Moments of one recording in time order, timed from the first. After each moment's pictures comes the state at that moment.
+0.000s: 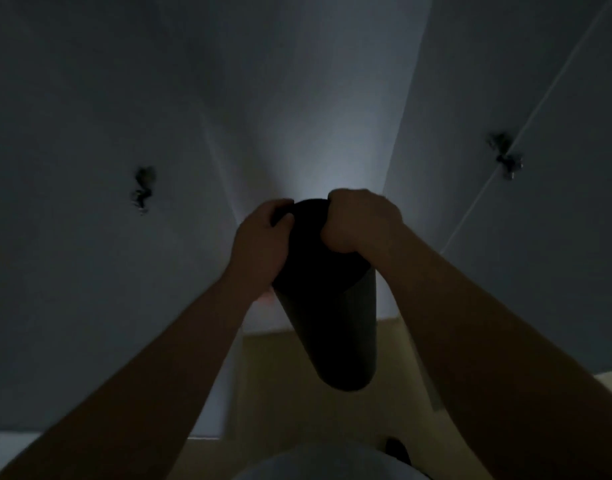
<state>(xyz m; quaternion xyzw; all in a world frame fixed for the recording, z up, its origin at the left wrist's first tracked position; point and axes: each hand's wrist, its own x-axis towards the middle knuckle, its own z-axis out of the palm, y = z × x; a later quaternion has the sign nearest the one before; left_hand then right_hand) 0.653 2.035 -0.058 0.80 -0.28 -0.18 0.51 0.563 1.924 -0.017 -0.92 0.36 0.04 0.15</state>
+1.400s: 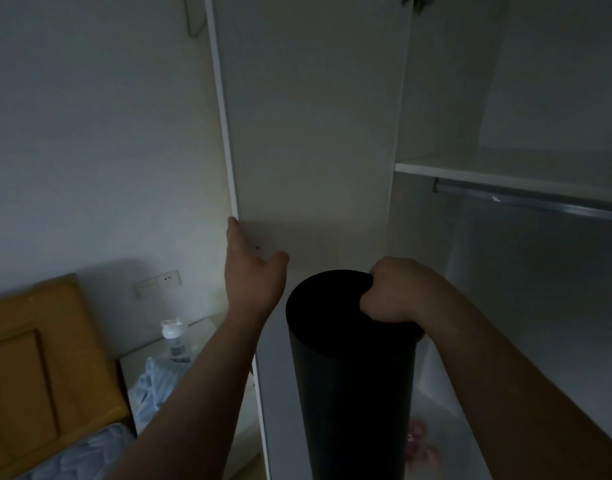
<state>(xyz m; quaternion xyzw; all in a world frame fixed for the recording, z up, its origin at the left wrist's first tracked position) 0.621 2.249 0.127 0.79 0.10 0.32 0.51 0.612 2.052 0.162 -0.99 -0.05 0.00 0.13</state>
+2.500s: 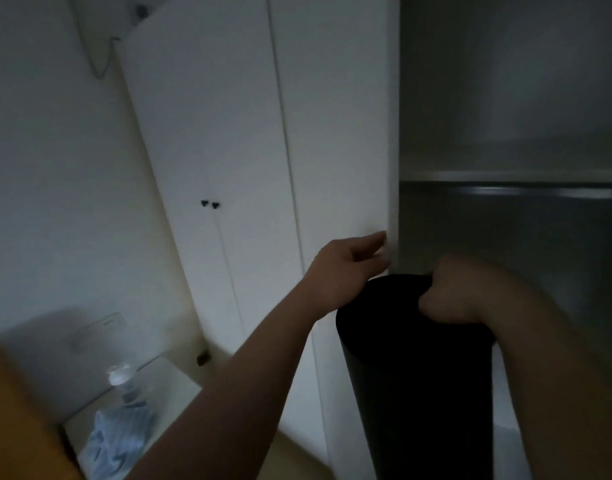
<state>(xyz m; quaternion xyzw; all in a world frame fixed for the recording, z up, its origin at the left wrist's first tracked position) 0.559 2.052 0.162 0.81 -0.28 0.02 0.52 0.484 1.893 0.186 -0.98 0.13 -0.02 0.14</state>
